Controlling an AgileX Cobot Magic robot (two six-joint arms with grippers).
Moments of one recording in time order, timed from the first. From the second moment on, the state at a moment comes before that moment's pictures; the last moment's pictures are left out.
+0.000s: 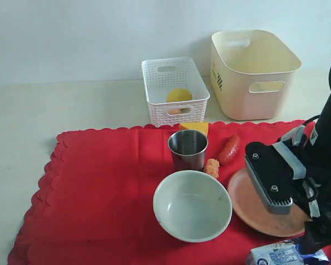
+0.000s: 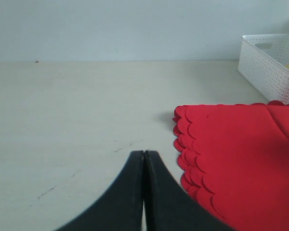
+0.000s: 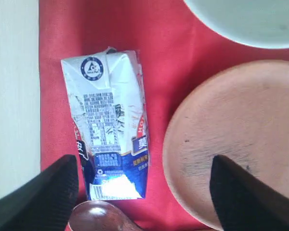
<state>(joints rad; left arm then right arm) -0.05 0.01 -0.10 0.02 0.45 -0.03 0.40 1.50 -0.84 0.12 1.04 -1.33</state>
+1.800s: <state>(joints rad) -0.05 0.01 -0.10 0.02 0.45 -0.03 0.54 1.31 -0.64 0.05 0.69 -0.73</state>
